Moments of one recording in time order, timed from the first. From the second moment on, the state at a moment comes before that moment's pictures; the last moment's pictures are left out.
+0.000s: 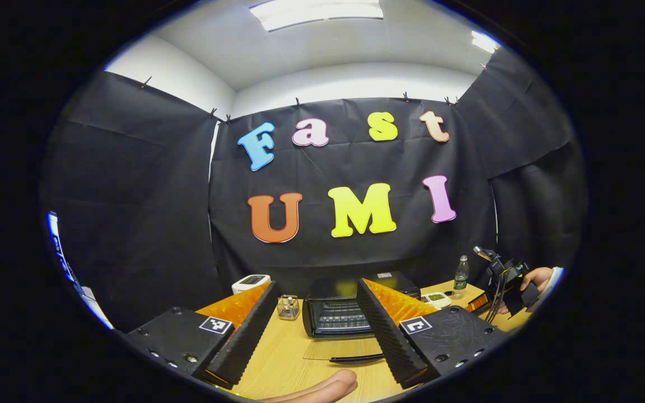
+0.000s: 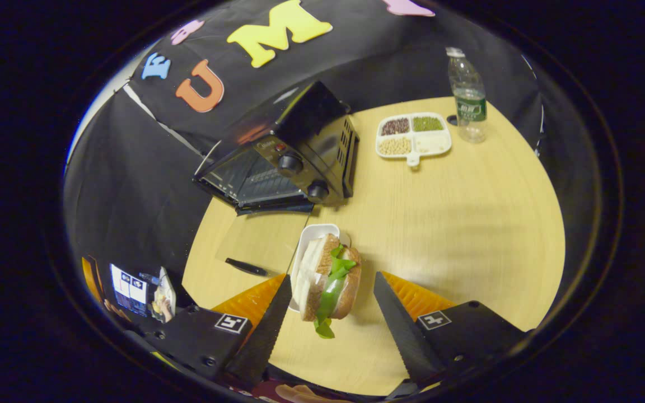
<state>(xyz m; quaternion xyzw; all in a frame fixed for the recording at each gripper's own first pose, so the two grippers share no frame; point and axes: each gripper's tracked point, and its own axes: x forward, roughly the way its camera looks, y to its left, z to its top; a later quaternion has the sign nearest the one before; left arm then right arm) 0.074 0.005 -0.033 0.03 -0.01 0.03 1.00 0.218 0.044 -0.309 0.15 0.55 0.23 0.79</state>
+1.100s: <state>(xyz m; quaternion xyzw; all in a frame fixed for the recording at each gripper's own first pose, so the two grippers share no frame) 0.084 -0.002 -0.065 -0.02 0.02 -0.03 1.00 0.206 0.051 -0.285 0.26 0.56 0.19 0.77</state>
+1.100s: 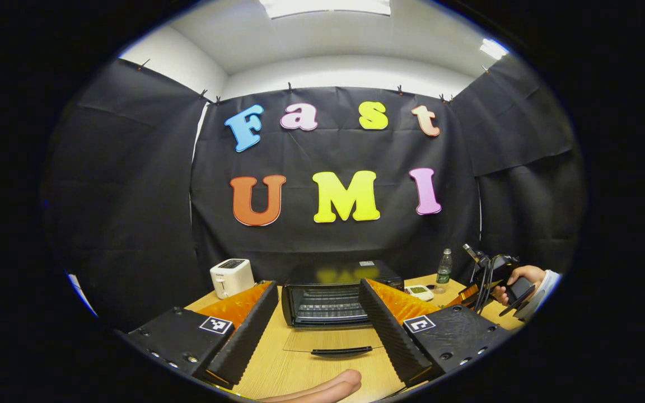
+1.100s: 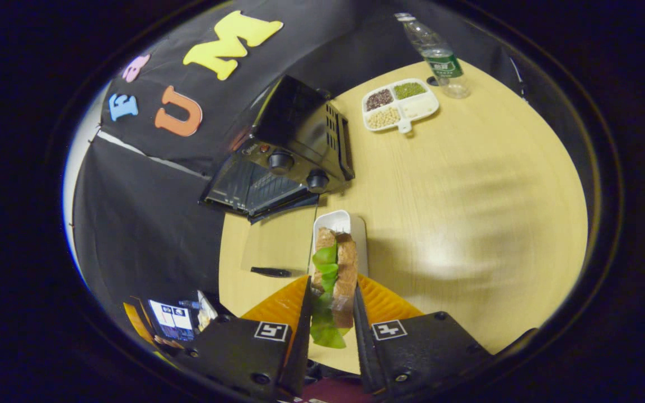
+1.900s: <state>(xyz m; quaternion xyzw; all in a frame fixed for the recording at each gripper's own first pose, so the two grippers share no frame) 0.075 0.084 -0.098 -0.06 0.02 -0.03 1.00 0.238 0.211 -0.256 0.52 0.31 0.16 0.78</state>
